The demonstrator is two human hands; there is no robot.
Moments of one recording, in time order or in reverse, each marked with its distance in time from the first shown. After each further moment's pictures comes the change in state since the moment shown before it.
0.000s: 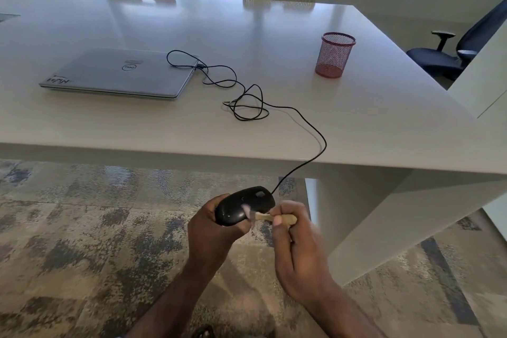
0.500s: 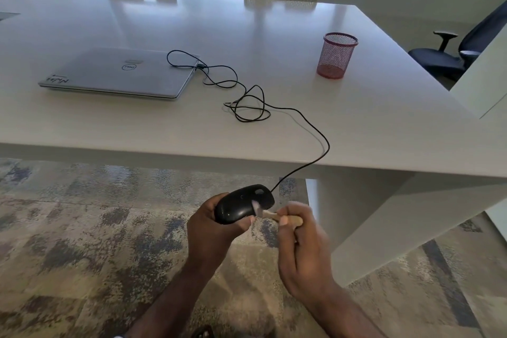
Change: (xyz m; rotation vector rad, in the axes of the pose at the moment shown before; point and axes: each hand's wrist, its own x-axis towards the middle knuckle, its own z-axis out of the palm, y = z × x) left_hand 0.005 0.000 0.002 -0.022 0.028 0.010; right_hand 0.002 0.010 0.000 -0.061 0.064 -0.008
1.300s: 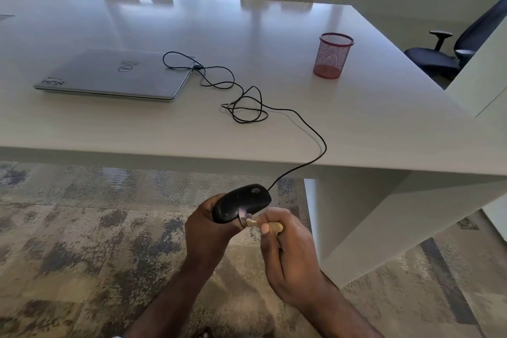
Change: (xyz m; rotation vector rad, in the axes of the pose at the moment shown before) left_hand 0.003 0.005 0.000 -0.019 -0.034 -0.049; right_hand 0.000 -0.006 0.007 0.022 -0.095 -0.086
